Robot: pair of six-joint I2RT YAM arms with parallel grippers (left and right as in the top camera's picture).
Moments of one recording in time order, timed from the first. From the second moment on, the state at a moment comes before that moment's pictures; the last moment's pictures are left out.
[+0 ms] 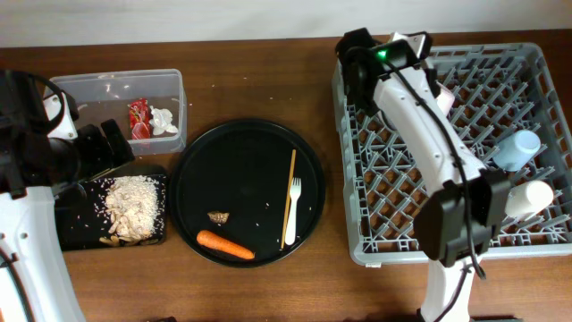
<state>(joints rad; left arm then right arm) 0.28 1.45 1.83 -1.52 0.10 -0.18 0.31 2.09 2.03 -1.44 1.04 0.54</state>
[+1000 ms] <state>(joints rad) 0.28 1.45 1.83 -1.52 0.10 -0.18 -0.10 2.07 2.06 -1.42 -0.36 -0.04</state>
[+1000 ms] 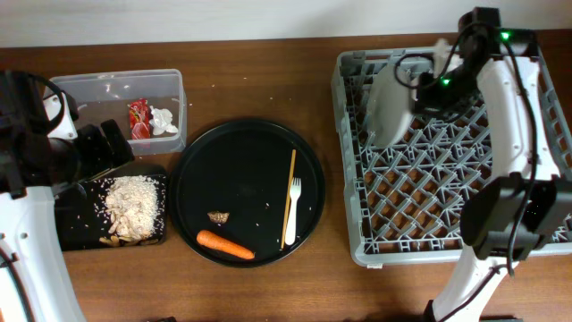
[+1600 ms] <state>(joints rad) 0.28 1.45 1.83 -1.52 0.10 -0.18 0.41 1.92 2.05 -1.48 -0.26 0.14</state>
